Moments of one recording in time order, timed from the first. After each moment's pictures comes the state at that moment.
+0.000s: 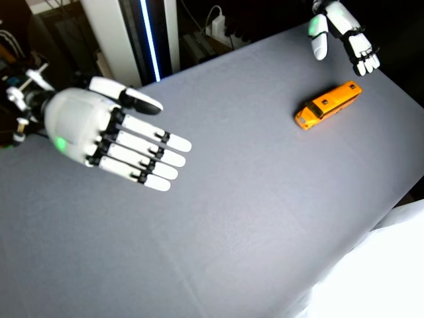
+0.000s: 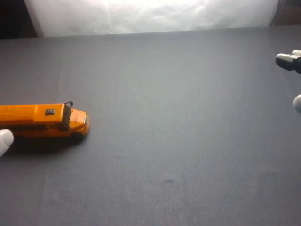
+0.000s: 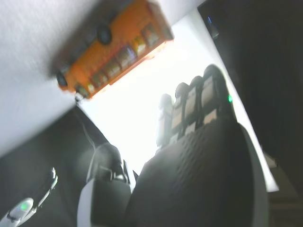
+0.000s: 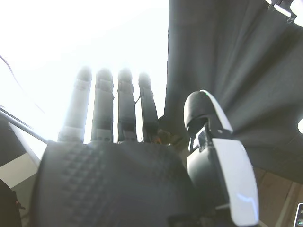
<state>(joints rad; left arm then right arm) 1.49 -0.74 0.88 -0.81 -1.43 0.86 -1.32 -0.93 1.05 0.27 1.40 -0.53</state>
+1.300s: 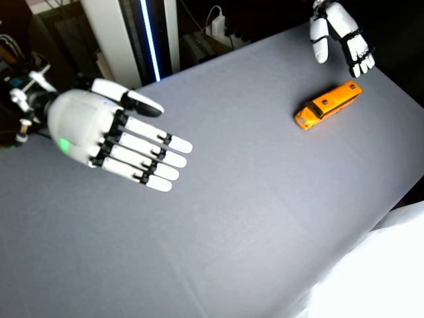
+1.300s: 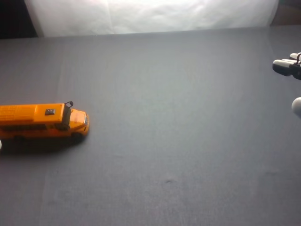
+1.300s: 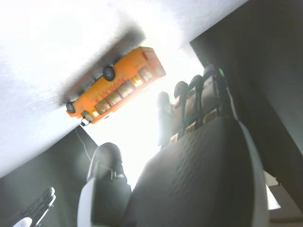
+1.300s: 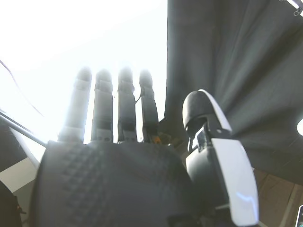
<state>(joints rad) 1.52 -0.73 0.89 -0.86 -1.39 0.86 -1.32 -0.94 1.05 0.27 1.38 -0.52</state>
